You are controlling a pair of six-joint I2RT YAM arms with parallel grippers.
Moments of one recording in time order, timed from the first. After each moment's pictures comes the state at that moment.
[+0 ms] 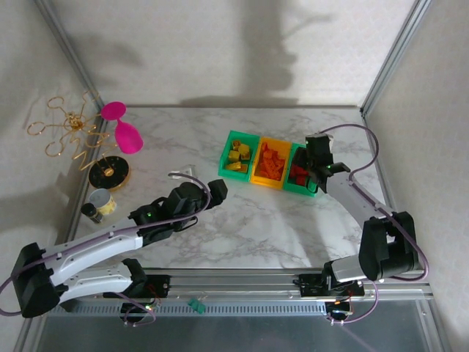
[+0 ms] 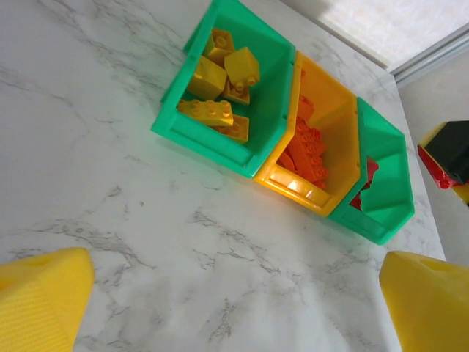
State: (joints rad) left arm -0.90 1.05 0.73 -0.24 -0.42 -0.96; right arm 0.27 1.43 0.94 -0.29 0.26 0.48
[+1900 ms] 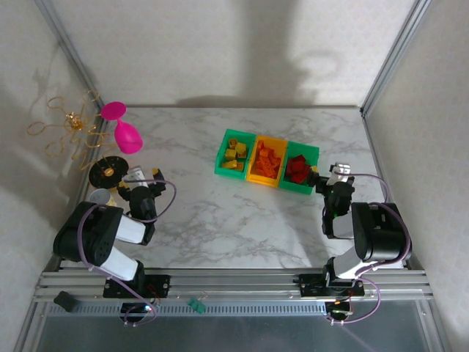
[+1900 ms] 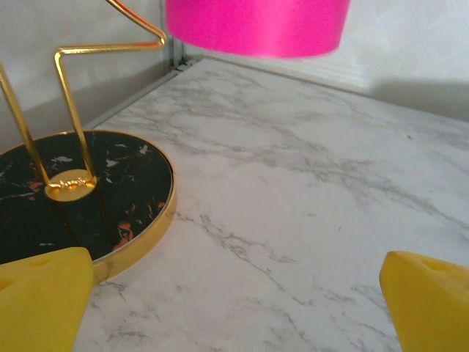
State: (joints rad) left arm -0.14 1.54 0.18 1.16 -0.50 -0.20; right arm 0.01 1.53 0.22 1.13 0.08 0.08
